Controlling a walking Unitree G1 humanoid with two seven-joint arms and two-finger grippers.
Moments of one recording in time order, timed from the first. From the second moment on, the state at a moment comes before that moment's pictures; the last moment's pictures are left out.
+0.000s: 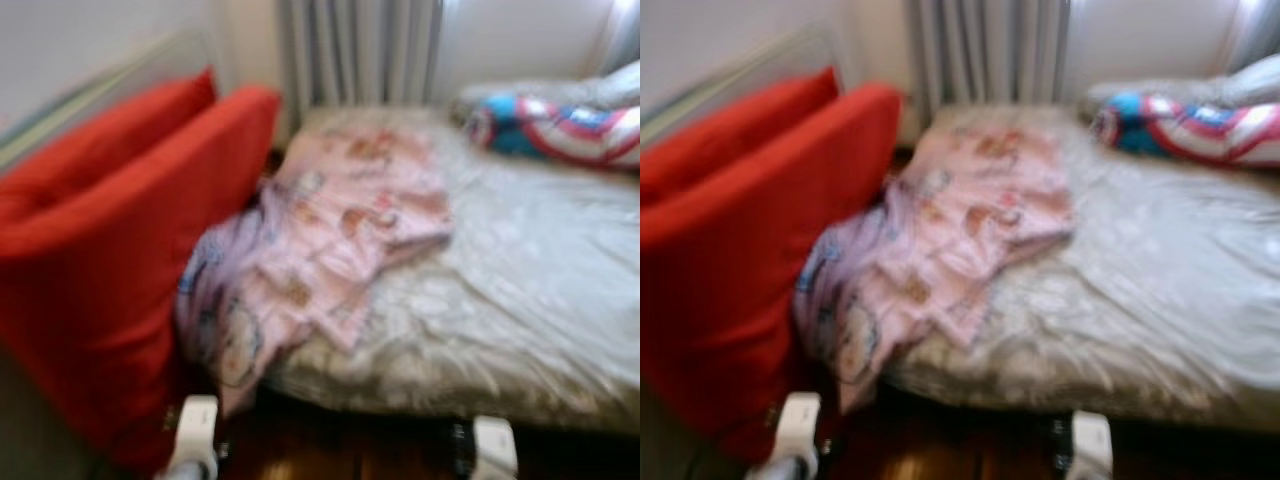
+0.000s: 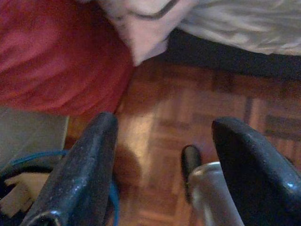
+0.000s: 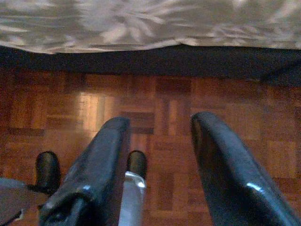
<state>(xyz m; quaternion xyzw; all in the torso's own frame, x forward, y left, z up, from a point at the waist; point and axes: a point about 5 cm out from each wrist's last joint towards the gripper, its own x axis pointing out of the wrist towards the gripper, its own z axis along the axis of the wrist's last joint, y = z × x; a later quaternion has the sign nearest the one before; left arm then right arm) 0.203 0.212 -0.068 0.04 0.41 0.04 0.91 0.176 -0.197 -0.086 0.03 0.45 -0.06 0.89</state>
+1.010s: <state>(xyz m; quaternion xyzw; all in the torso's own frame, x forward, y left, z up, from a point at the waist) 0.199 0.206 -0.071 0.02 0.41 0.04 0.91 0.175 -0.195 -0.086 0.03 0.44 -0.06 0.89</state>
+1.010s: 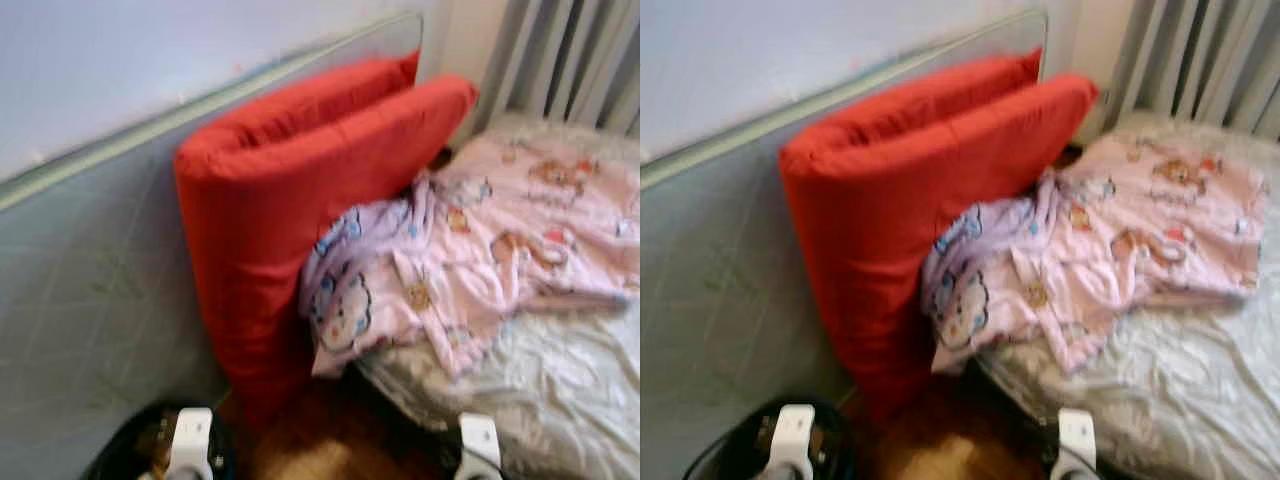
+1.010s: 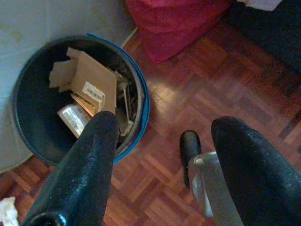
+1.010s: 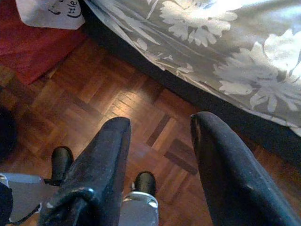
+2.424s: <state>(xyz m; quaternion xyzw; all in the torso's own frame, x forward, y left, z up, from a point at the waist) 0.213 0.204 -0.063 0.01 0.38 0.02 0.92 0.187 -0.191 -0.080 0.11 0.41 -0.09 0.90</state>
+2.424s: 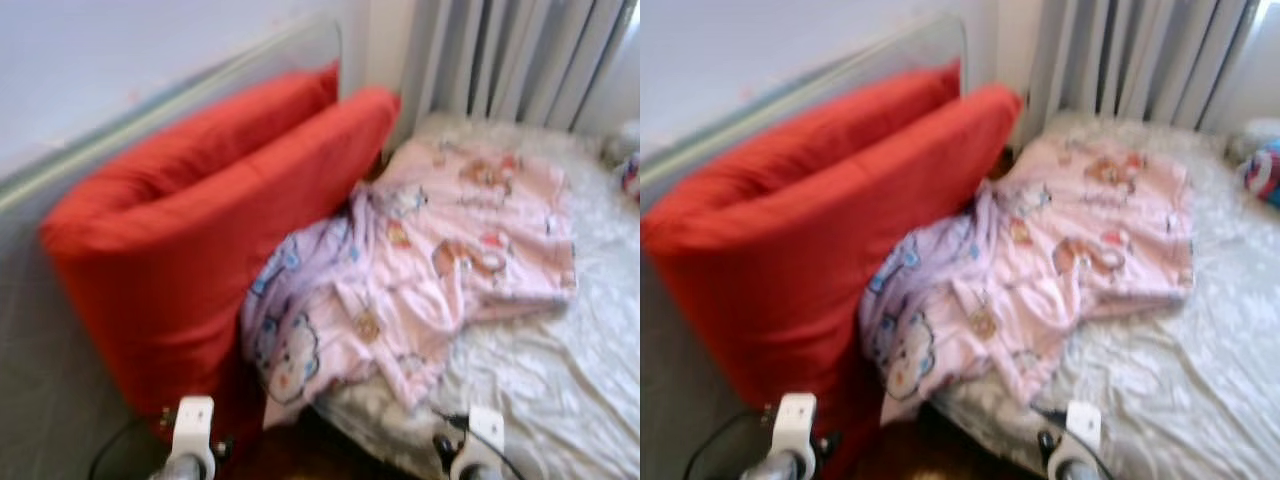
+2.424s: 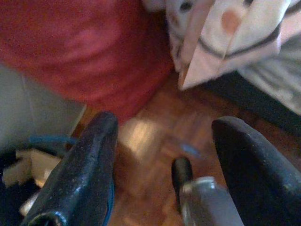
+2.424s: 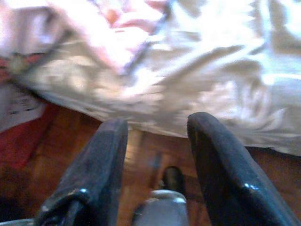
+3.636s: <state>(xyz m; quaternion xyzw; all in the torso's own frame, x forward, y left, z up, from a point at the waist) 0.243 0.201 -0.037 0.01 0.27 0.01 0.96 0.220 -0.184 -0.059 0.09 0.33 -0.05 0.94</state>
